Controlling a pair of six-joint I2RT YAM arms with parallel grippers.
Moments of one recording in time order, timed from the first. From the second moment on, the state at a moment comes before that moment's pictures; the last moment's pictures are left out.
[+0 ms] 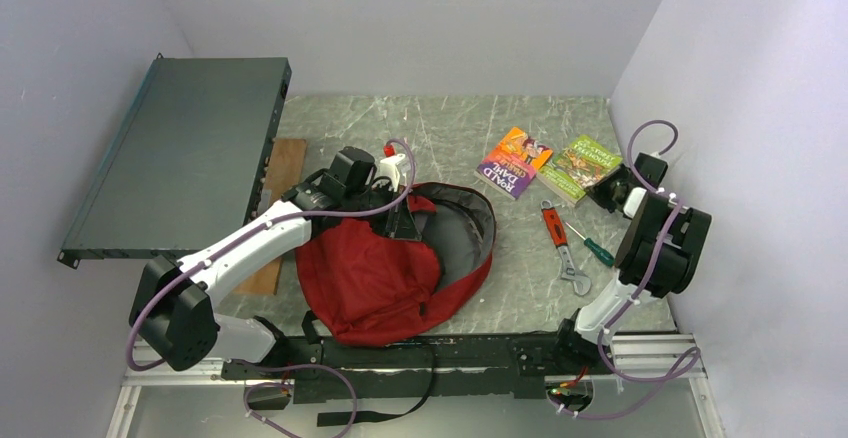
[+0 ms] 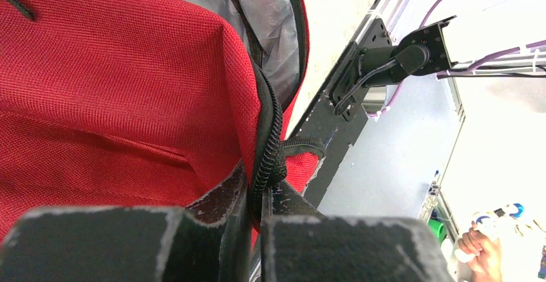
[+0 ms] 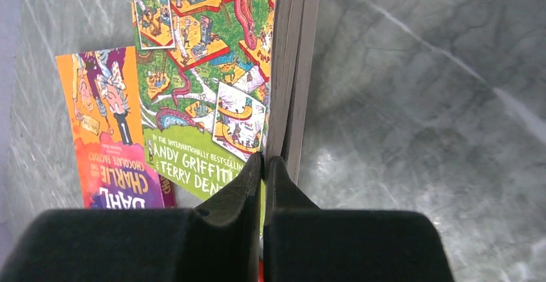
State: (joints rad) left arm -0.65 1.34 1.03 -0.38 0.62 -0.41; right arm -0.48 1.75 0.92 0.04 -0.28 0.58
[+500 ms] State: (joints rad) left arm -0.67 1.25 1.14 -0.39 0.44 -0.32; right arm -0.47 1.69 0.92 -0.03 -0.49 0.71
